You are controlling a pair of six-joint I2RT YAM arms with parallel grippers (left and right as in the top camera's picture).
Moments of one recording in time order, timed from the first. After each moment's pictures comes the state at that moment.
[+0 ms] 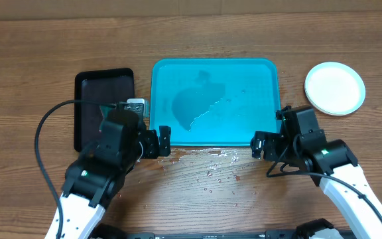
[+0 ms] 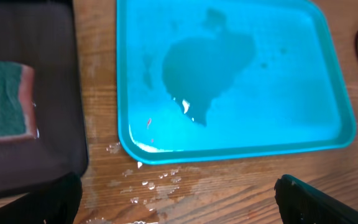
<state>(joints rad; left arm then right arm) -0.36 0.96 0.87 -0.72 0.01 -0.37 0.29 1.15 0.81 -0.83 -0.11 0.41</state>
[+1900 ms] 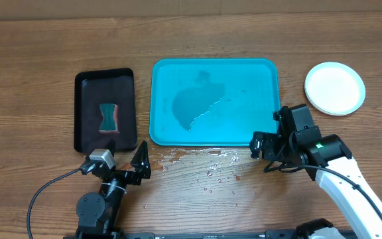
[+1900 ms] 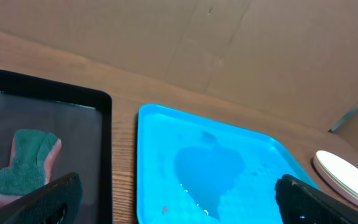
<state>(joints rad) -0.08 0.02 0.02 -0.08 0.14 -0.41 0.29 1.19 0.81 -0.83 -0.11 0.41</state>
